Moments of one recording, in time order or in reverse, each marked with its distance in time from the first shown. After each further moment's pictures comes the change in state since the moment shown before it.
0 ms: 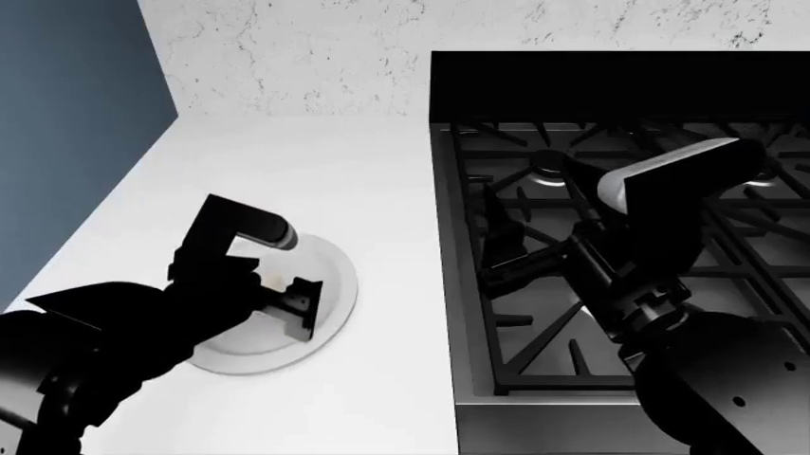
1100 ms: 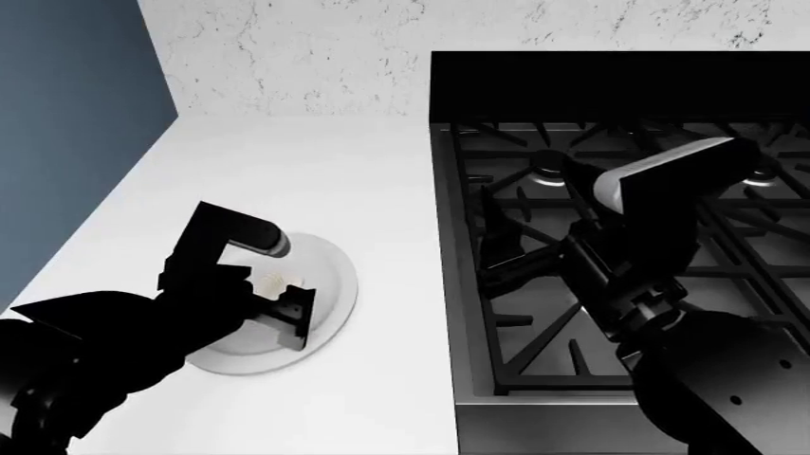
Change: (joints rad) left arm 0.026 -0.021 -0.035 0.043 -0.059 -0.045 -0.051; right arm 0.004 0.013 -0.021 0.012 0.014 -0.023 0.013
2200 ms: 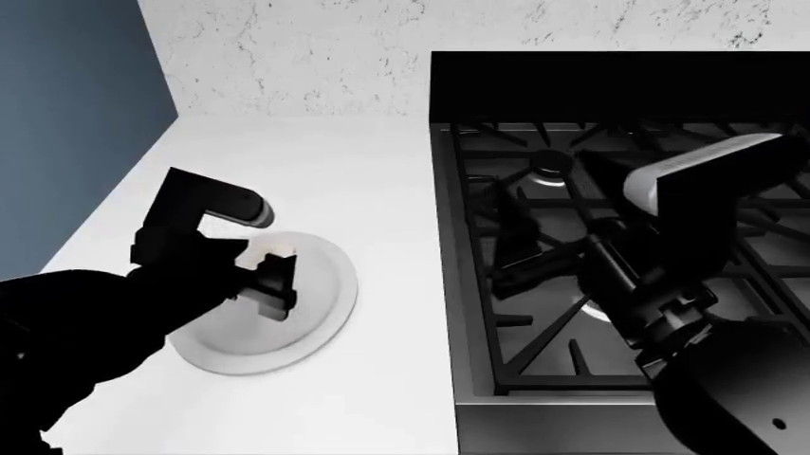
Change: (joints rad) left arm -0.061 -0.003 -0.080 0.105 -0.057 -0.093 -0.088; right arm -0.002 0.022 0.073 -0.077 0.091 0.040 0.048
